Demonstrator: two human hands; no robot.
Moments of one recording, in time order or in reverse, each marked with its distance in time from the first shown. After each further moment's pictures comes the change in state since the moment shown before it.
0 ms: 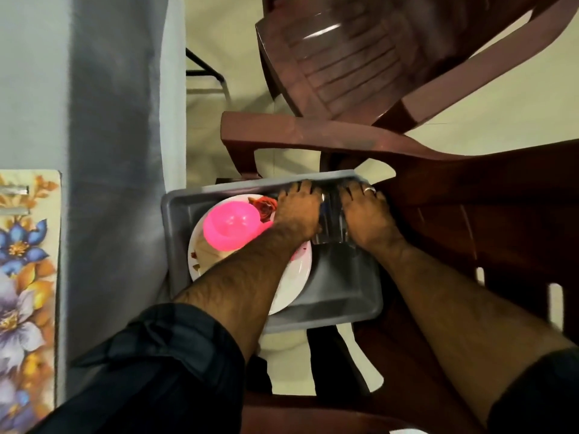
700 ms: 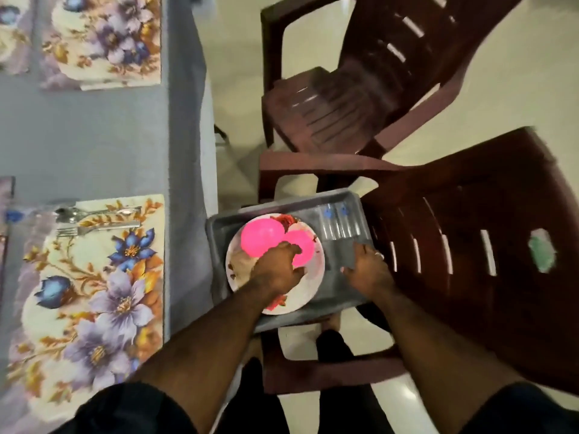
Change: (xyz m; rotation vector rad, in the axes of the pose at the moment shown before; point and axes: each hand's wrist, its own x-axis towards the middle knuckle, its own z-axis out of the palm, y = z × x) left_hand -0.201 -0.082 -0.037 -0.344 -0.014 0.086; right_hand -0.160 -0.074 -0.040 0.583 -0.154 0.393
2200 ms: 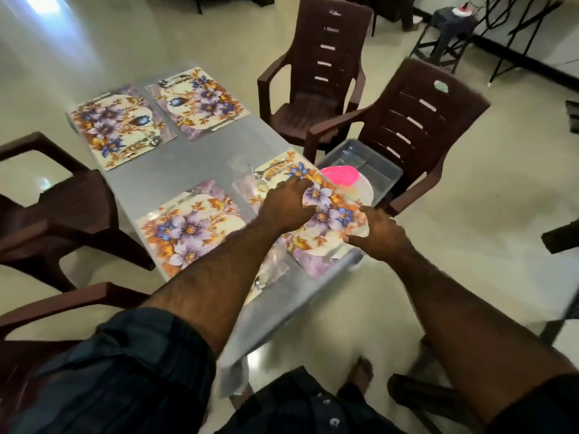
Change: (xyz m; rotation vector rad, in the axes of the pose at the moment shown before) left_hand -0.412 -0.339 -0.300 0.288 0.198 0.782; right_hand -0.476 -0.516 0.171 0.353 0.595 0.313
